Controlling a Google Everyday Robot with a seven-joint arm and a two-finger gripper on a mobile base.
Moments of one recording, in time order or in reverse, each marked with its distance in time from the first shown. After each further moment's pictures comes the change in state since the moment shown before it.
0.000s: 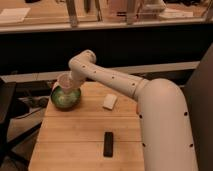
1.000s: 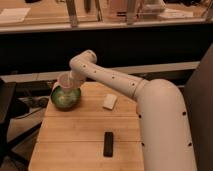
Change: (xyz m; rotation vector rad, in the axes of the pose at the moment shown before) arm 0.003 0.000 0.004 0.013 -0.008 0.000
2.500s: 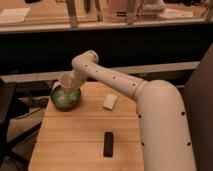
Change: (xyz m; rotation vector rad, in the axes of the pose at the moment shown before) arm 0.004 0.005 0.004 0.012 -0.019 0.011
